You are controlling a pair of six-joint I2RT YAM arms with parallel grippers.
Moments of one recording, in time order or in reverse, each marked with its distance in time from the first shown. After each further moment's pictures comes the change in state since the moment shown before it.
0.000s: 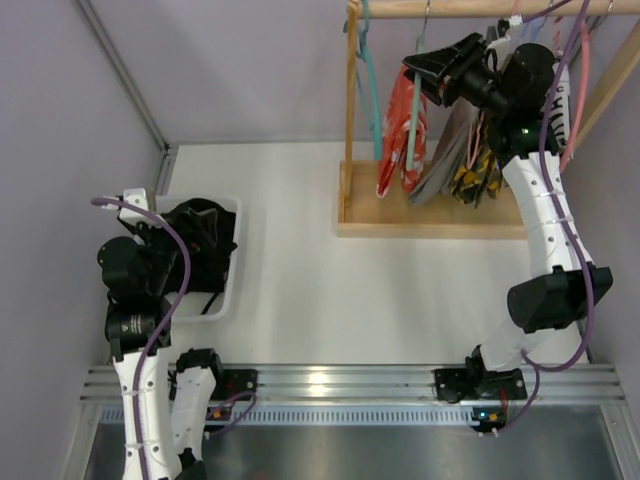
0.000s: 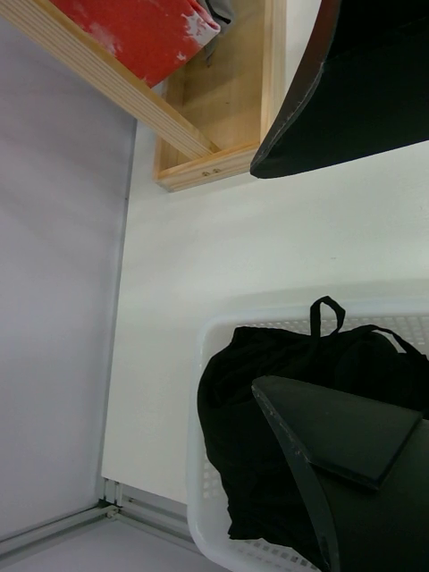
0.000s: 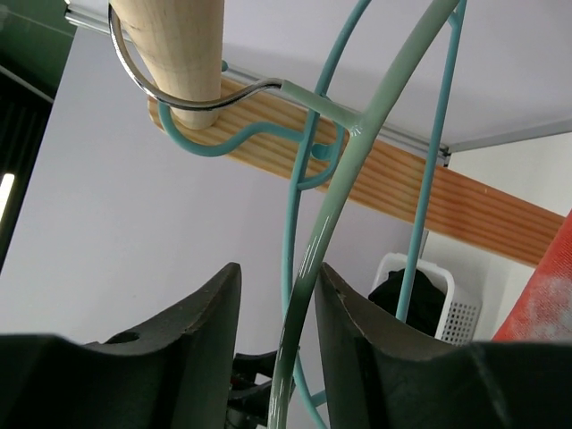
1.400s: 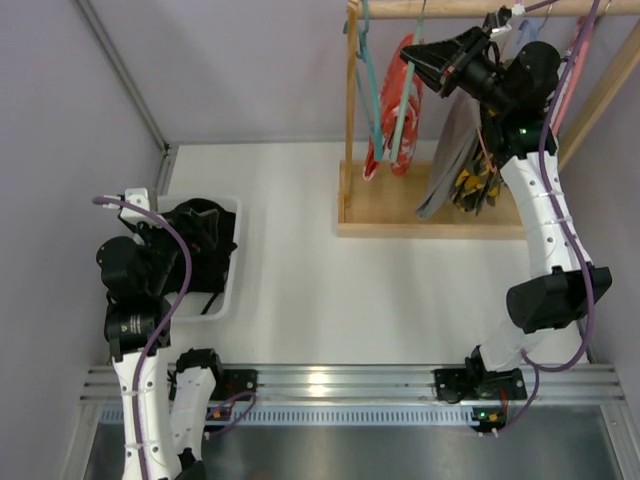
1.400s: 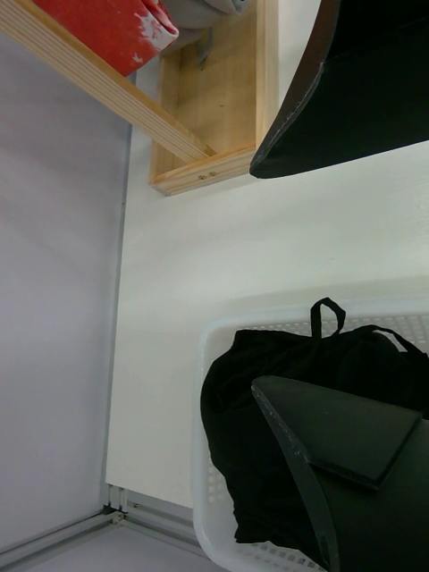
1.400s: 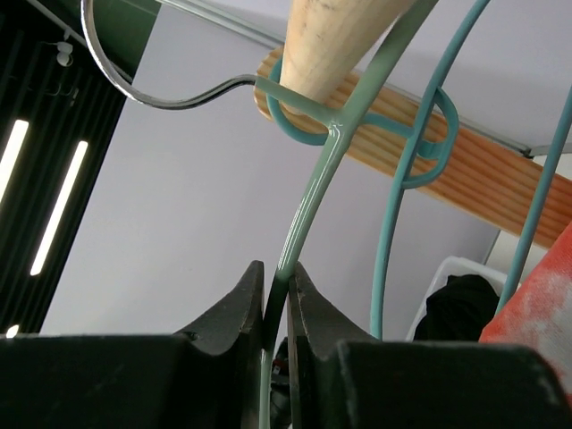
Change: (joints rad) left arm 0.000 0.011 0.007 -0.001 0.020 0.012; right arm 0.024 0.011 0.034 0.179 -0.057 0.150
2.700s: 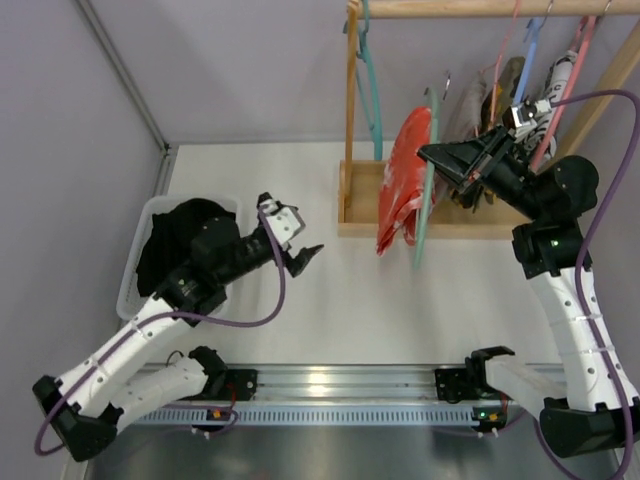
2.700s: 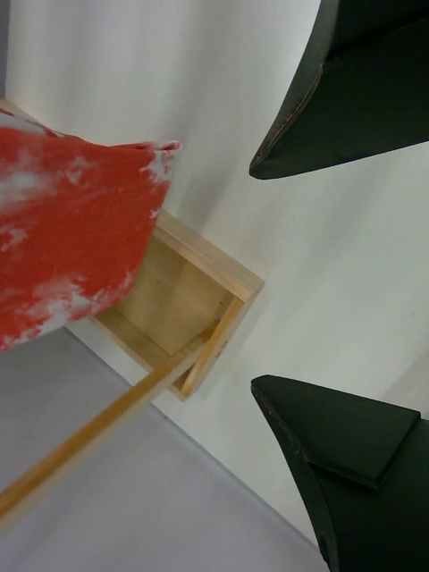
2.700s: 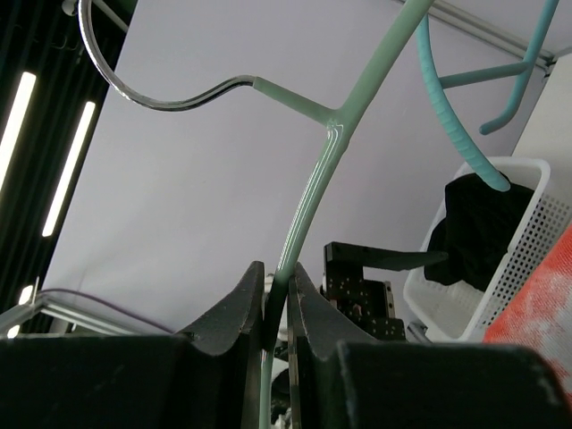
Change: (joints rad) left arm -0.831 0.249 -0.022 0.191 -0.090 0.500; right arm 0.005 -0.676 -0.735 0.060 -0.043 0.023
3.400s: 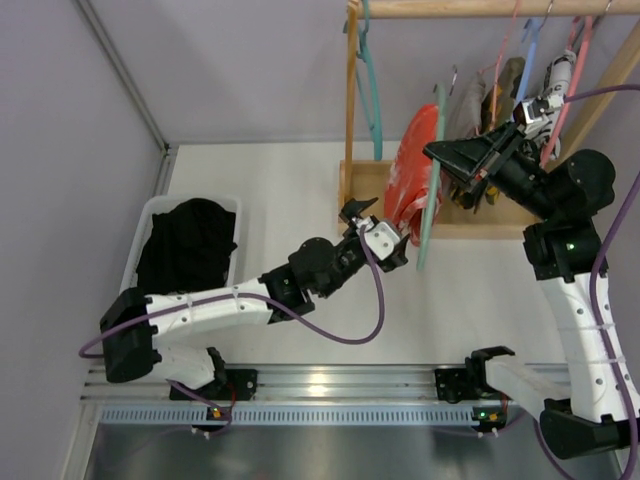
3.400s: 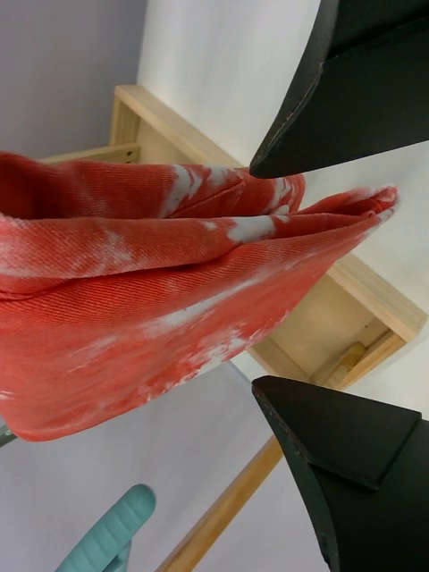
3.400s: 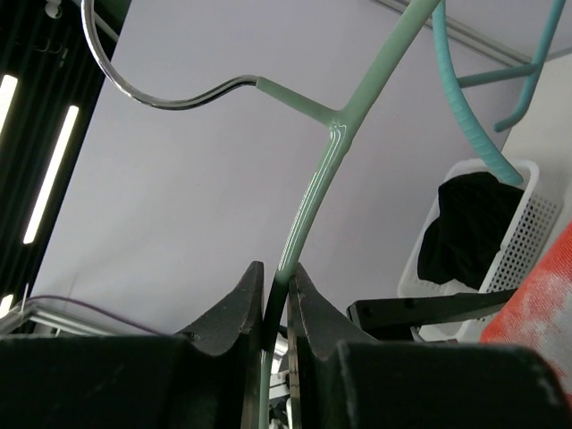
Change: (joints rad) left arm -0.527 0.503 0.089 0.669 -0.558 0.110; right arm 0.000 -0.013 0.102 -0.177 0.018 -0.061
